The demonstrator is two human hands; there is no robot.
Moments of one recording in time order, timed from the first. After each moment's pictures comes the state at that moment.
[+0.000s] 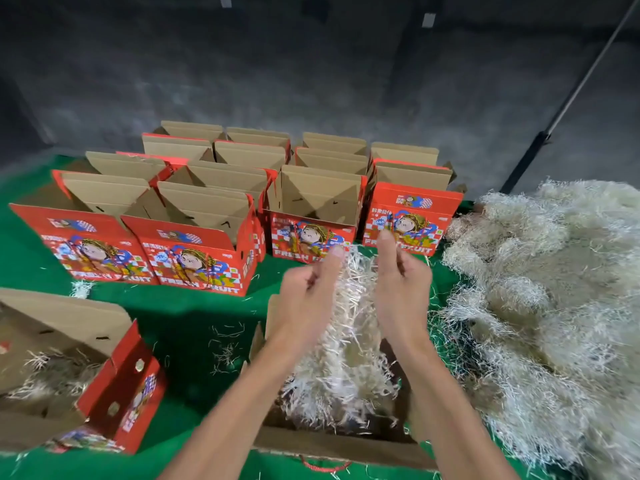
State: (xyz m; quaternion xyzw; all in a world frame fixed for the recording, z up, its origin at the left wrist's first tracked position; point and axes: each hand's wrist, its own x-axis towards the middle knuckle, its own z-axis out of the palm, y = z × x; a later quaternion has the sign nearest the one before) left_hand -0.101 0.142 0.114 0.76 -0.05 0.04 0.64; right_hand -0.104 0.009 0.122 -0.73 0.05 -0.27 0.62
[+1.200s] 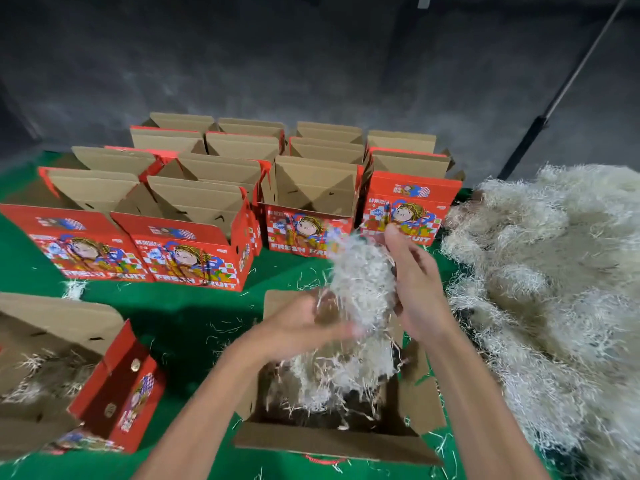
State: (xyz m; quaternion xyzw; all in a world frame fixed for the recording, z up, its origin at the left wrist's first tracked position) left_hand -0.088 0.167 0.080 0.84 -0.16 -0.27 0.44; right_hand -0.105 -0.019 0.128 -0.66 0.05 -0.09 0.74
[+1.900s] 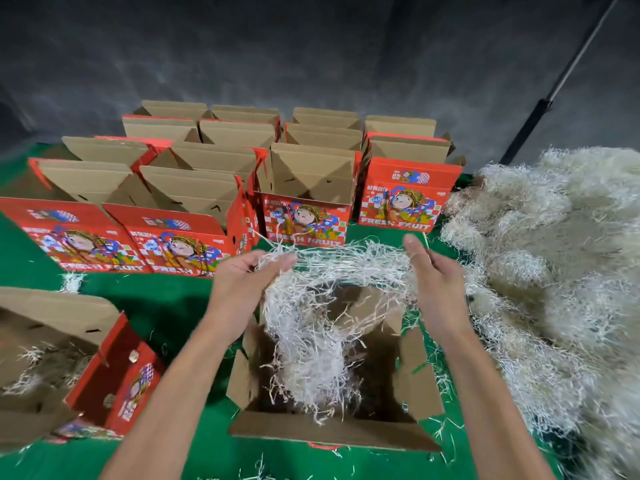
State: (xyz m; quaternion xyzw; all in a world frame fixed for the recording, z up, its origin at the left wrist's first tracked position) left_hand -0.064 0.207 0.072 0.73 0.02 -0.02 0.69; right_hand -0.111 -0.057 0.087 -0.76 0.10 -0.18 0.62
